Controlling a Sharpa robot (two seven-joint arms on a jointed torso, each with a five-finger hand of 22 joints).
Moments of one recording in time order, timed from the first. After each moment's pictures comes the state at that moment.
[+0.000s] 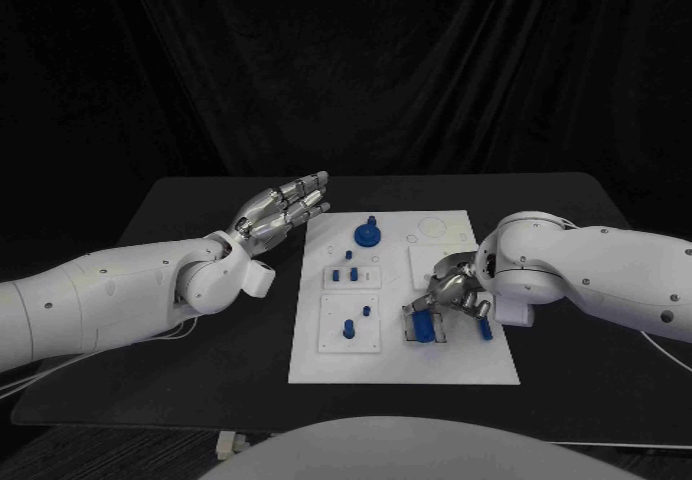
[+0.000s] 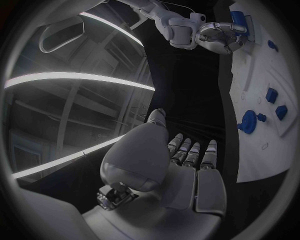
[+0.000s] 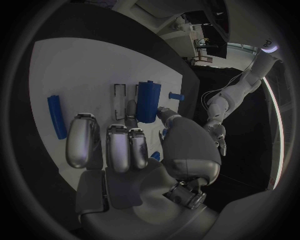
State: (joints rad) left arm 1.13 -0.86 -0.21 1.39 -0.09 0.08 0.68; left_hand 1.51 0.20 -0.22 0.28 0.52 0.21 0.11 0.04 0.03 0.02 0.12 0.21 0.03 0.00 0.14 0.00 0.00 0.17 0.02 0.26 0.01 0.04; right arm 1.26 -0.70 -0.21 1.51 -0.77 0.29 -0.63; right_hand 0.89 -0.06 0.29 0.18 0.37 0.91 0.04 0.41 0.72 1.46 -0.03 1.57 1.31 1.47 -0.09 1.48 1.31 0.05 1.47 0.02 1.29 1.31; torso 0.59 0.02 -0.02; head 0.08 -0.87
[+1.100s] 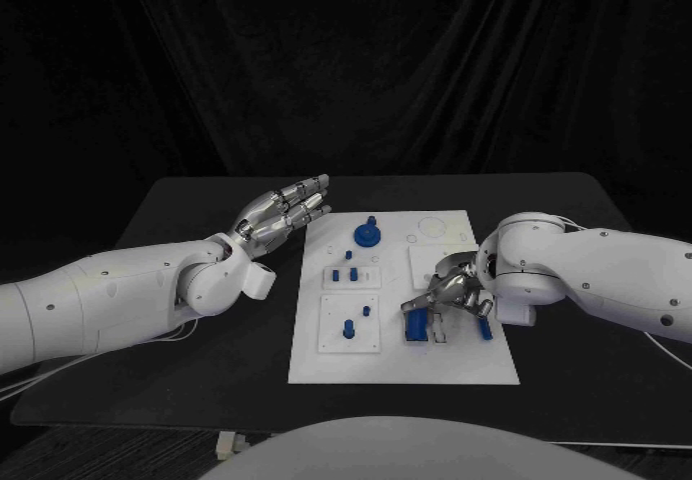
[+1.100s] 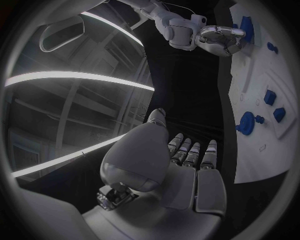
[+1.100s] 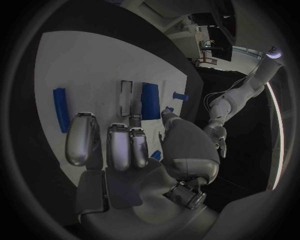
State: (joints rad) left arm 1.12 -0.86 -0.21 1.39 -0.09 0.09 0.67; left_hand 1.52 0.20 -0.22 0.28 0.52 0.21 0.11 0.04 0.03 0.02 0.12 0.21 0.03 0.00 0.14 0.00 0.00 0.17 0.02 0.26 0.01 0.04; right arm 1.26 -0.71 -0.21 1.51 -0.82 0.29 -0.63; right_hand 0.85 -0.08 0.13 0.22 0.07 0.91 0.04 0.41 0.71 1.46 -0.03 1.57 1.31 1.47 -0.09 1.47 1.31 0.05 1.47 0.02 1.26 1.31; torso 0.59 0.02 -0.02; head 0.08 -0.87
